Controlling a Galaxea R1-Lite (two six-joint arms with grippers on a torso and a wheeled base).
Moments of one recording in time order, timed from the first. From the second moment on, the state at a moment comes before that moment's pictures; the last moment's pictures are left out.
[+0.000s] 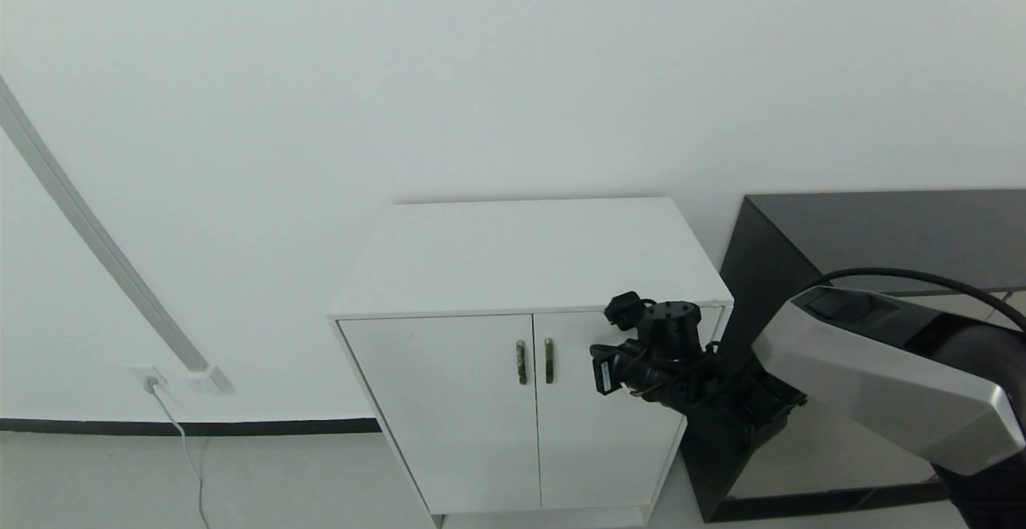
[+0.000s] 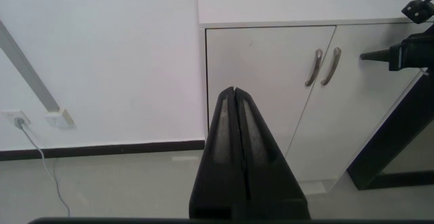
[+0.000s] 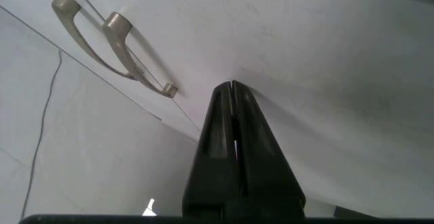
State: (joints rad) left arm 0.00 0.00 0.00 0.00 0.00 0.01; right arm 0.55 2.42 -1.15 -0.93 0.01 0.06
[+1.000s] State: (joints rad) left arm 0.00 0.00 0.00 0.00 0.00 0.01; right arm 0.55 1.92 -0.64 -1.00 -0.10 0.06
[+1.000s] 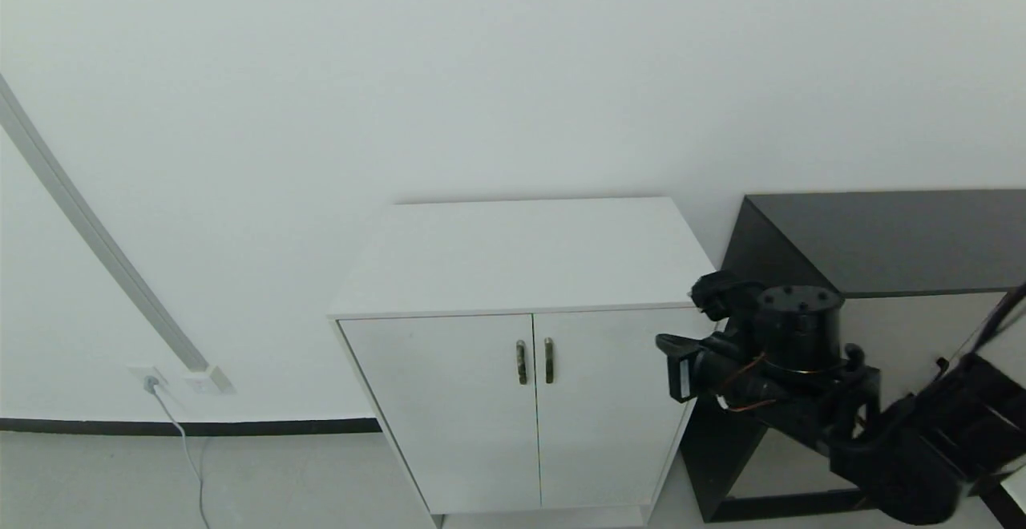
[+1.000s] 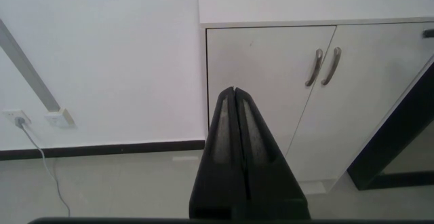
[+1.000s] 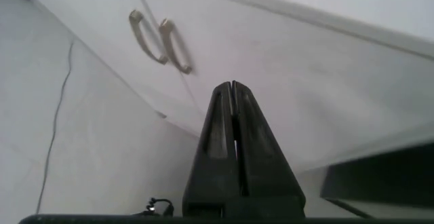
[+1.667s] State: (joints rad) left arm 0.00 0.00 0.00 0.00 0.00 0.01; right arm 0.27 1.42 -0.21 -0.93 -0.35 0.06
